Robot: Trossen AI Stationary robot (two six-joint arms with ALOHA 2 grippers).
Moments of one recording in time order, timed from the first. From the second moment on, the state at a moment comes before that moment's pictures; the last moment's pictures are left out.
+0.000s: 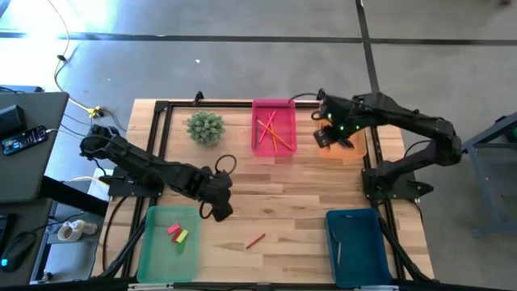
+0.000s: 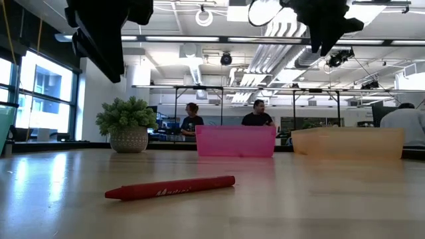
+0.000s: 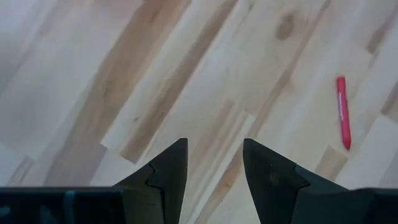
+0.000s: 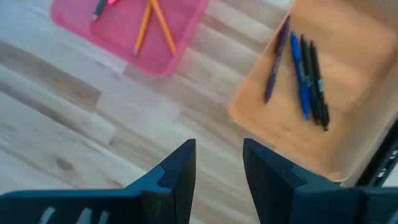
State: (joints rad) left arm -0.24 1.48 1.10 -0.86 -0.23 -0.88; right arm -0.32 1.31 1.46 -1.43 0.12 0.75
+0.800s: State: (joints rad) left arm -0.36 1.56 1.13 -0.63 -0.18 -0.94; right arm 0.20 1.34 1.46 -1.39 0.24 1.13
